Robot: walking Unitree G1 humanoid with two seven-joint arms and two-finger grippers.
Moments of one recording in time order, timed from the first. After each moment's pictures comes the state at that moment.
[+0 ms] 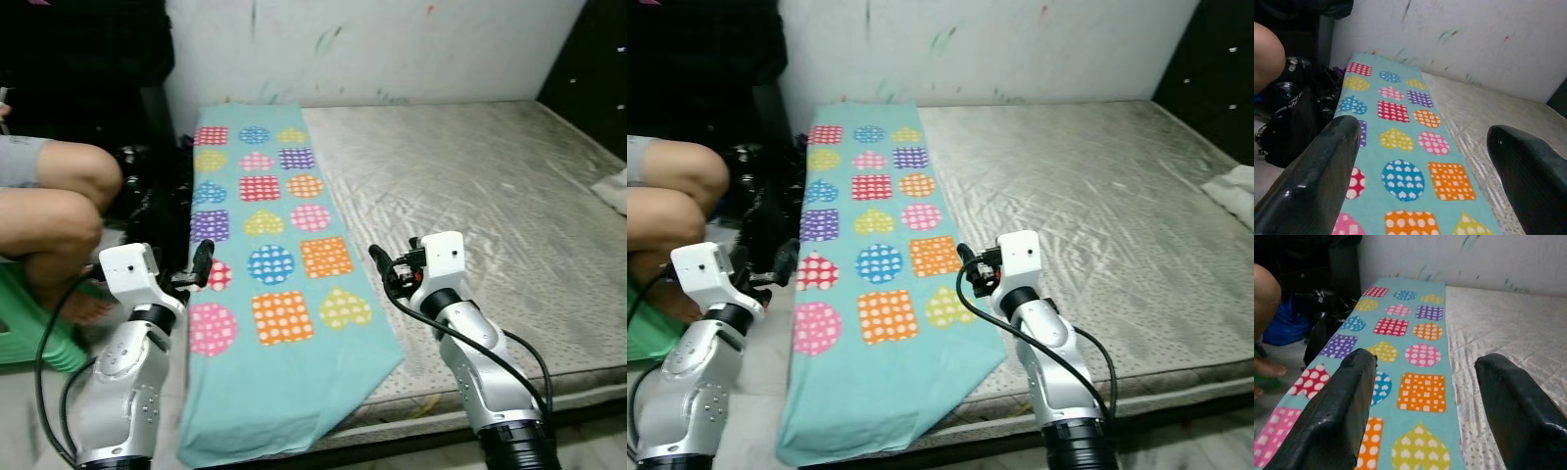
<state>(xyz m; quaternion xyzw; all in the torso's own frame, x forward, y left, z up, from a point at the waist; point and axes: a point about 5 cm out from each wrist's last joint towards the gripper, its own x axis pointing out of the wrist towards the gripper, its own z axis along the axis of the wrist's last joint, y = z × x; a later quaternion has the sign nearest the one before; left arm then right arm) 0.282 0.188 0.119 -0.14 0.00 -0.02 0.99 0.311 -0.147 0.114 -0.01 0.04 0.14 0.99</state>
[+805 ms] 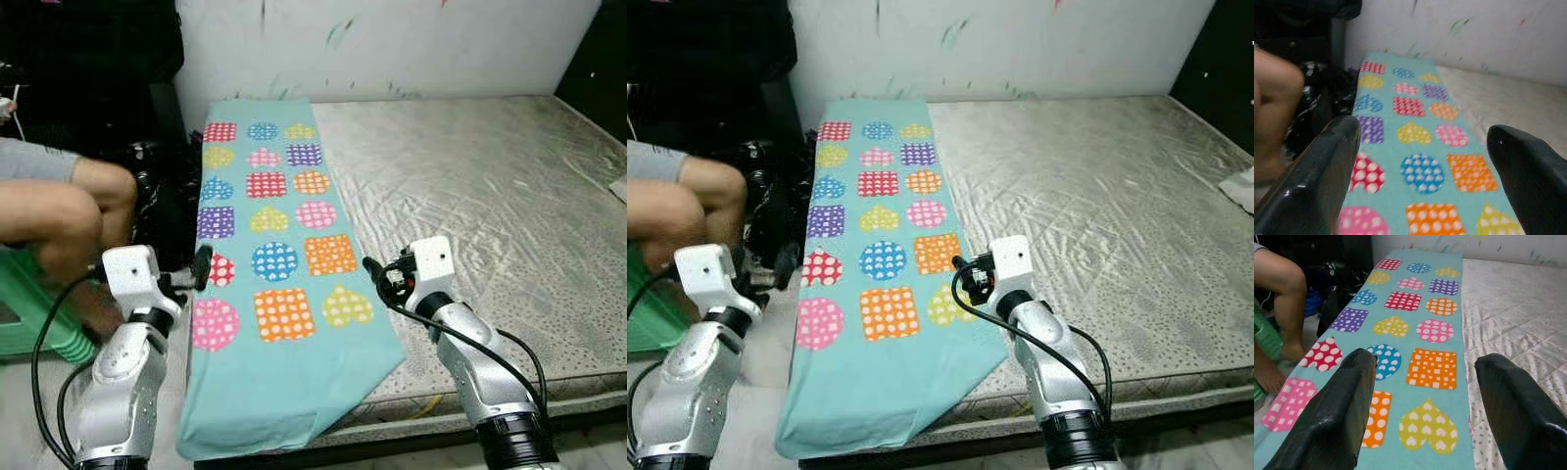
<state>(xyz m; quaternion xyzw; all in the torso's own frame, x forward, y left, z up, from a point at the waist) 0.280 0.201 0.106 -0.08 0.02 0.00 1.00 0.316 -0.142 0.104 -0.02 0.09 0.16 0.98</state>
